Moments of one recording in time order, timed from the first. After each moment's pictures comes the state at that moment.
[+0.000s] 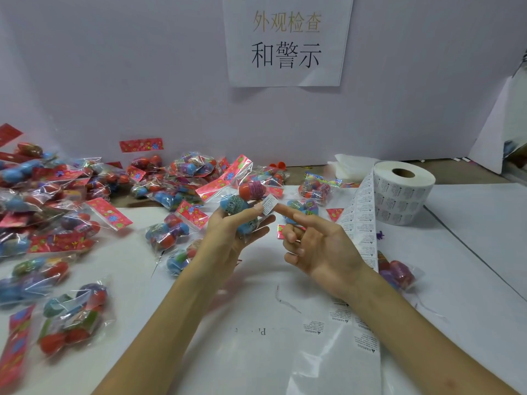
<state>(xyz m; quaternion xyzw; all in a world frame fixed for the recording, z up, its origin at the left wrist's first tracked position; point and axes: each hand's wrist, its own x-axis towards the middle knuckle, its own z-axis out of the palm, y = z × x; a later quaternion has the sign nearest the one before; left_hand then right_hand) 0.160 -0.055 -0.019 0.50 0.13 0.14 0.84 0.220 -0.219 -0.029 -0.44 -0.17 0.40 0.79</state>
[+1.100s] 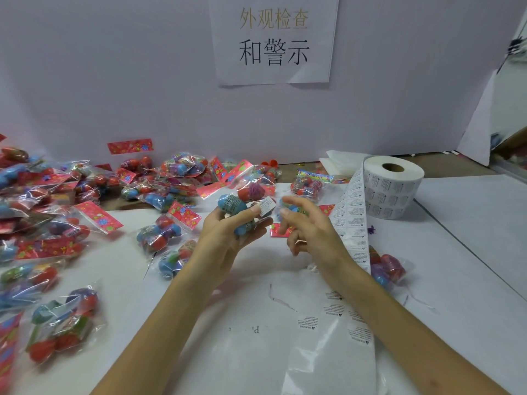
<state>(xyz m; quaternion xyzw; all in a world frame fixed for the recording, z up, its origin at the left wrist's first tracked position) 0.162 -0.058 -0.026 0.49 0.11 0.13 0.85 0.226 -0.217 -0.035 -0.66 -0.21 0.14 0.70</state>
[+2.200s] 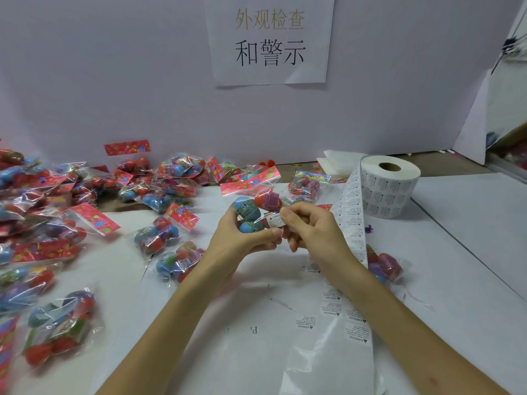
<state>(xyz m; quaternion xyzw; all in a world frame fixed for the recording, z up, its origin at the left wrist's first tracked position) 0.161 -0.070 -0.032 0.64 0.07 0.11 0.76 0.228 -0.221 -0.035 -0.67 -0.25 0.08 0.69</state>
